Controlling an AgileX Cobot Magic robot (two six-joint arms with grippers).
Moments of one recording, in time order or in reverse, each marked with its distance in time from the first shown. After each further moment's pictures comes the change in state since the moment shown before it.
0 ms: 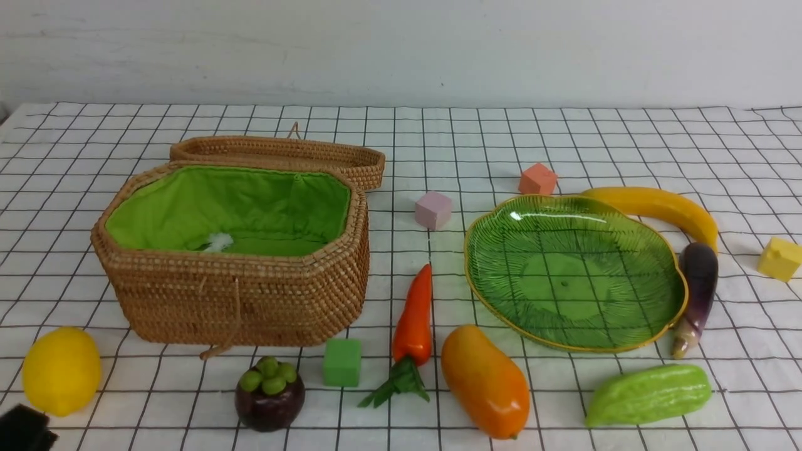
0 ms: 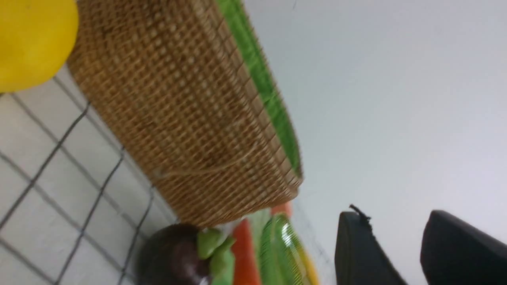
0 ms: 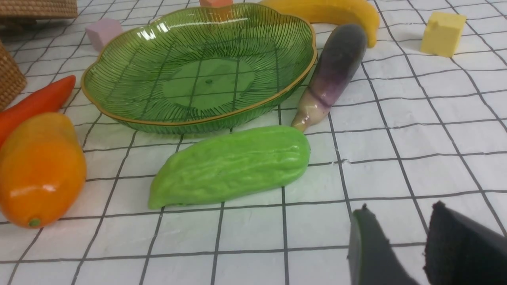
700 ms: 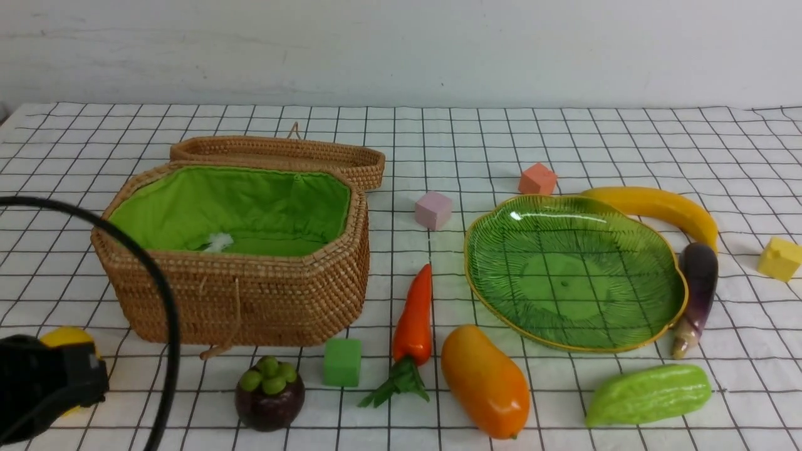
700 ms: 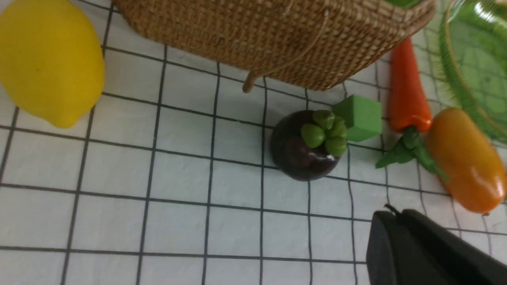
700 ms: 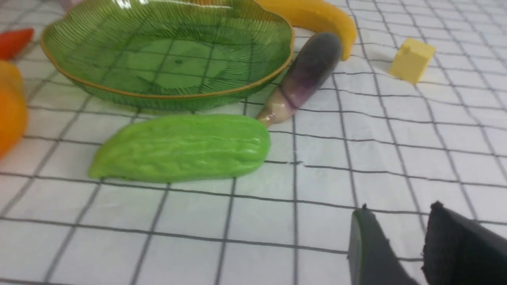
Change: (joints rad) right arm 0.000 0.000 0.000 -0.205 0.000 -0.076; left arm 0.000 0.767 -0.694 0.436 0.729 0.269
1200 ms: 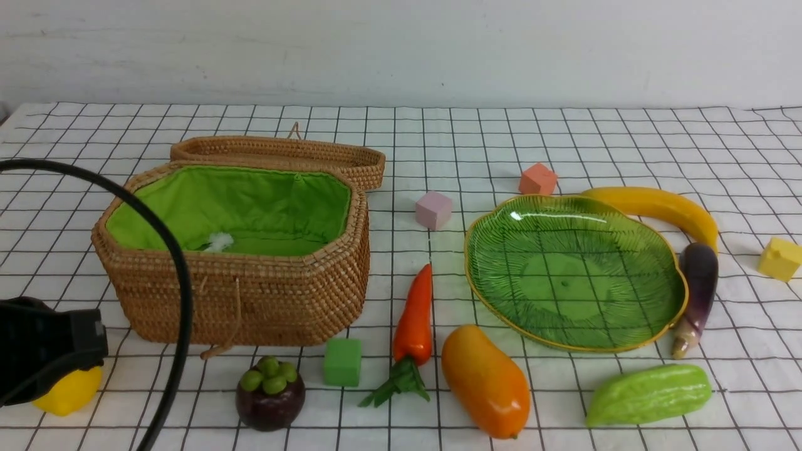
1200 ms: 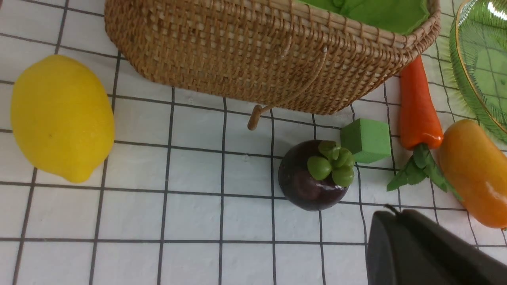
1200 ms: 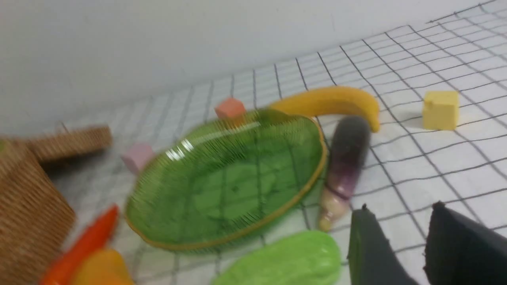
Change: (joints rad) right arm 0.000 0.000 0.009 0.130 -0.247 0.395; left arm 0.000 0.042 -0.046 0.031 -0.031 0.039
